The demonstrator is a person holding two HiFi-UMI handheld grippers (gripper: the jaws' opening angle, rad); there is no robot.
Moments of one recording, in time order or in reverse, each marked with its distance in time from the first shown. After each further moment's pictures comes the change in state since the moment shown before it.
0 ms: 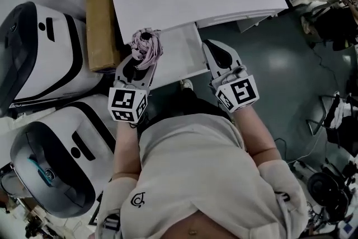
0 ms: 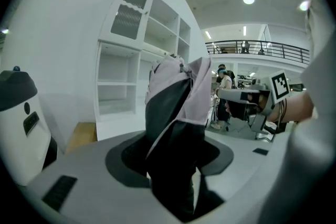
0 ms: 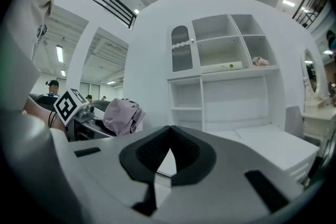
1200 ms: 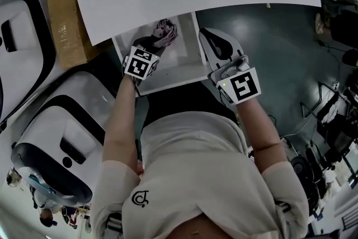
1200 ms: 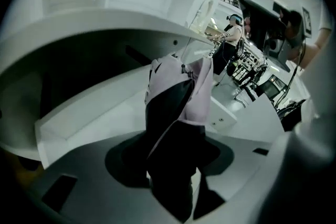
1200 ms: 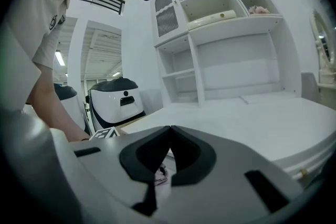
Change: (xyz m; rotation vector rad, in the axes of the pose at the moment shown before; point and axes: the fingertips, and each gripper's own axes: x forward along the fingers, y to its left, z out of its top) left arm 0.218 0.001 -0.277 -0.075 0.715 -0.245; right arm 0.086 -0.099 -0.155 0.084 0.199 0.126
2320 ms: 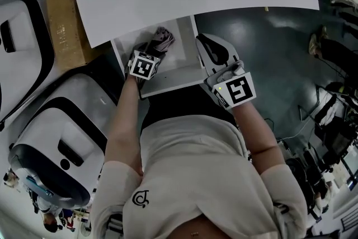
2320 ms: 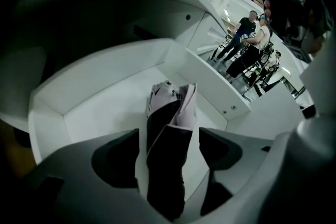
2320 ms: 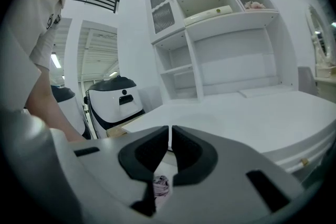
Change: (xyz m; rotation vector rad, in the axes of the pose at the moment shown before) left arm 0.030 0.010 -0.041 -0.077 0.102 0.067; right arm -0.001 0.003 -0.016 0.044 0.032 -0.020
